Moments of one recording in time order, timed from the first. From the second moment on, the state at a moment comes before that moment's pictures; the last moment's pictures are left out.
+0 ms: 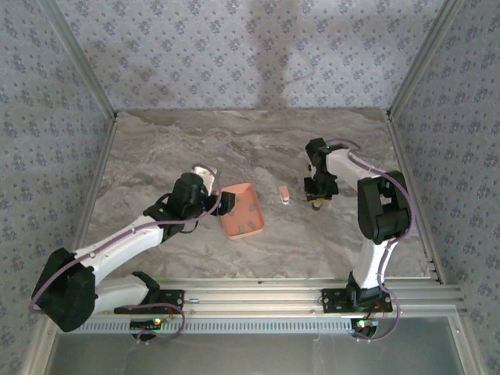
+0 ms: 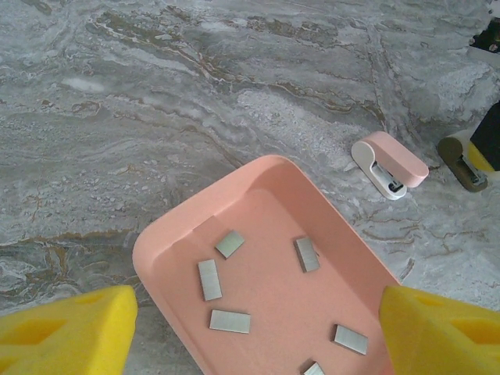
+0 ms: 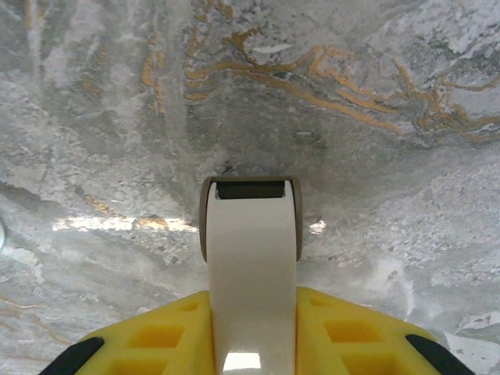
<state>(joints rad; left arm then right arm) -0.65 1.17 0.66 -0.08 0.01 -0.33 0.28 1.86 1.30 -0.97 0.02 0.22</state>
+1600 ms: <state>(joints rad) -0.51 1.18 0.59 -0.18 0.16 -0.61 0.58 1.62 1.14 -0.59 -0.30 0.47</state>
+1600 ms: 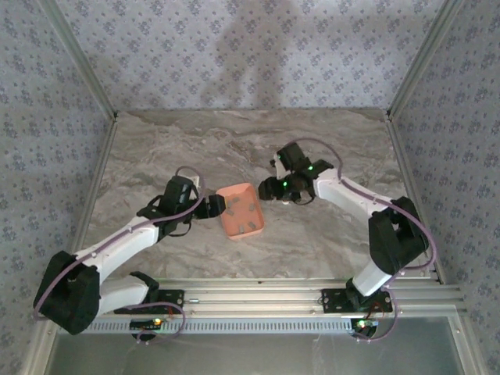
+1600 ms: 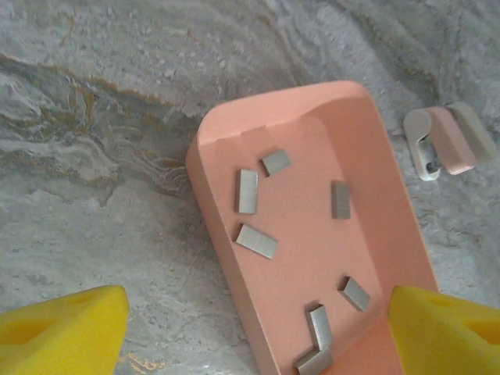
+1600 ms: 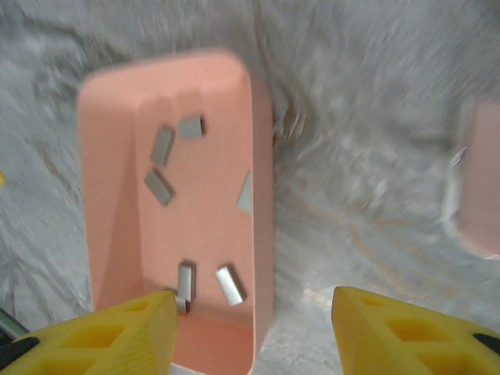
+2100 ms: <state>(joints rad) -0.53 1.51 0.69 -0.03 0.24 -0.61 0.65 1.61 0.98 -0.47 -0.30 0.60</state>
